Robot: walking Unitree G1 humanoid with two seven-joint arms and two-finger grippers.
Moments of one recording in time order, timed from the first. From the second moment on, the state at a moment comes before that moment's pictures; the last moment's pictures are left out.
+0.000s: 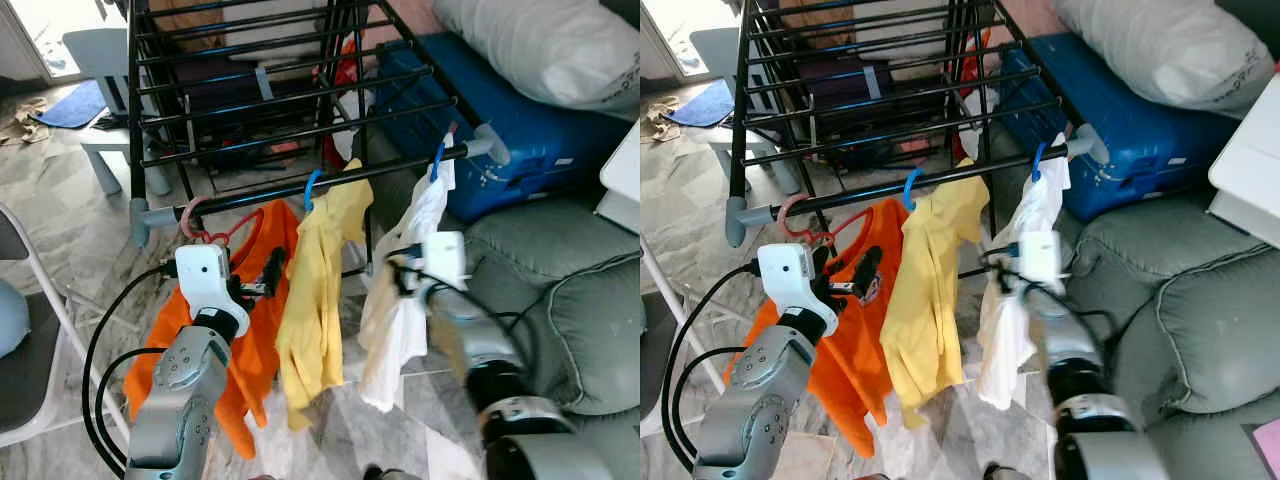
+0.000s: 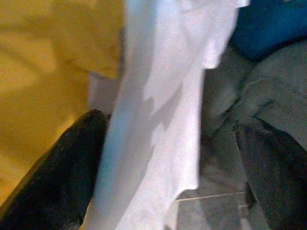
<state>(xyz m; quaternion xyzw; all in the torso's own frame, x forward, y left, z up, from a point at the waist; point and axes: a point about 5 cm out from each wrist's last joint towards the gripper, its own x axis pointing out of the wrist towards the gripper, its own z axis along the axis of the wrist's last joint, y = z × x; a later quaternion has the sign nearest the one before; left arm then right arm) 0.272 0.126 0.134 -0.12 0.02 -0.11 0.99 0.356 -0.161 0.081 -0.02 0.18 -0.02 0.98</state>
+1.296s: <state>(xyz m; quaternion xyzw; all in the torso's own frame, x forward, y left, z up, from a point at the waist) 0.277 0.123 0.141 -0.12 0.01 -0.11 0.99 0.377 -0.196 0.107 -0.08 0.14 -0.01 0.99</state>
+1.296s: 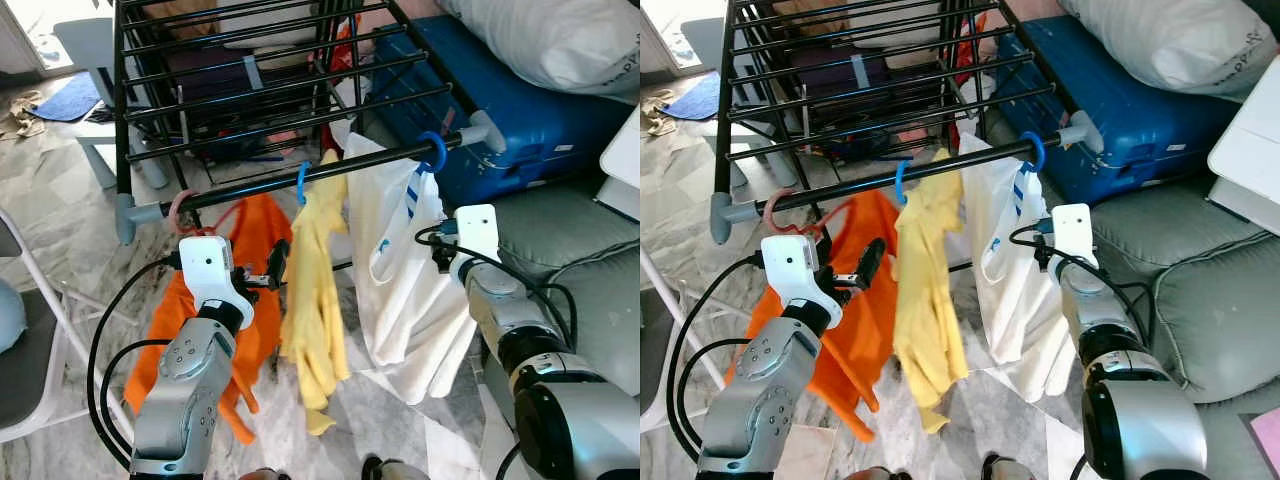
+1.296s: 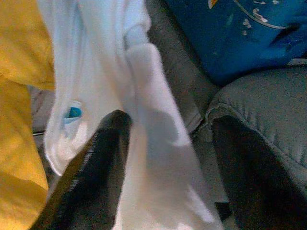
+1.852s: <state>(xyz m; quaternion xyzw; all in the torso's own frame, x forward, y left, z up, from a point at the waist) 0.278 0.123 0.140 -0.12 0.01 -0.11 0.99 0.377 -0.191 0.107 -0.05 0.13 0.01 0.99</state>
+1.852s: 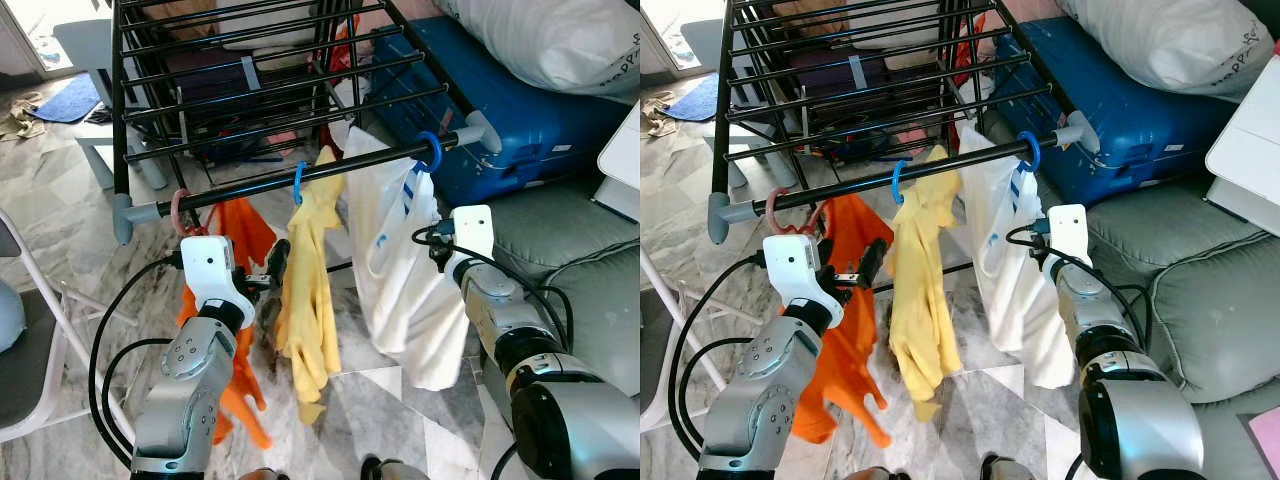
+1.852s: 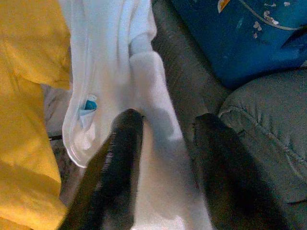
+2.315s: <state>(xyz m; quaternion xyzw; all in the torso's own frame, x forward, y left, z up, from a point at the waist) 0.277 0.121 0.139 -0.12 0.00 -0.10 0.99 0.377 -0.183 0.111 -0.04 0.09 0.02 0.99</state>
